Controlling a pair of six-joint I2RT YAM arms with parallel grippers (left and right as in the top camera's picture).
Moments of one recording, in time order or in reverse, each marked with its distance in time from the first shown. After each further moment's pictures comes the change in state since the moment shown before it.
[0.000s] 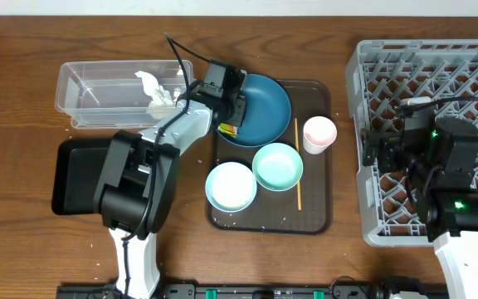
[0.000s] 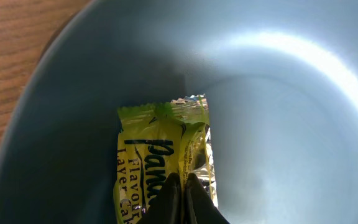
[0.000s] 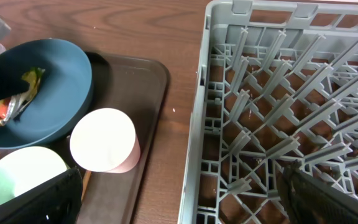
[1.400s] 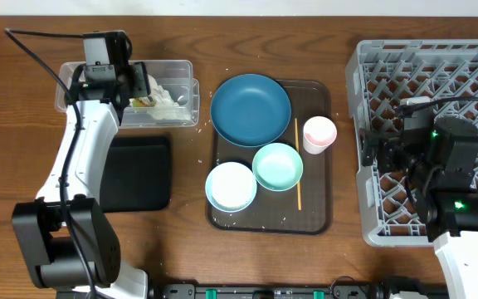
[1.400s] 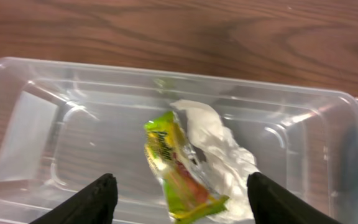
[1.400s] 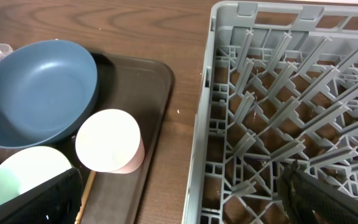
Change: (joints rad) left arm 0.412 -0.358 -0.002 -0.190 -0.185 0.005; right arm 0.000 0.000 0.000 0.003 -0.018 0.000
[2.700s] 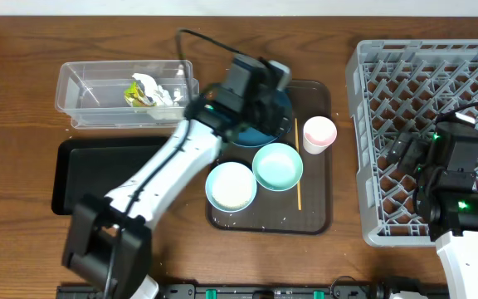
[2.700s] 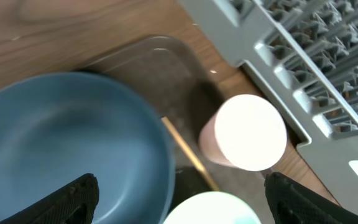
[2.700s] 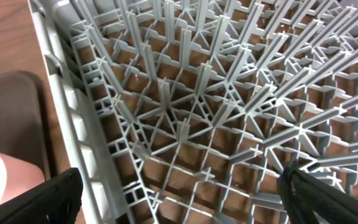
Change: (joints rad) left arm -0.621 0.032 0.000 0.079 0.334 -0.027; right arm -0.035 0.000 0.000 -0.124 0.451 0.318
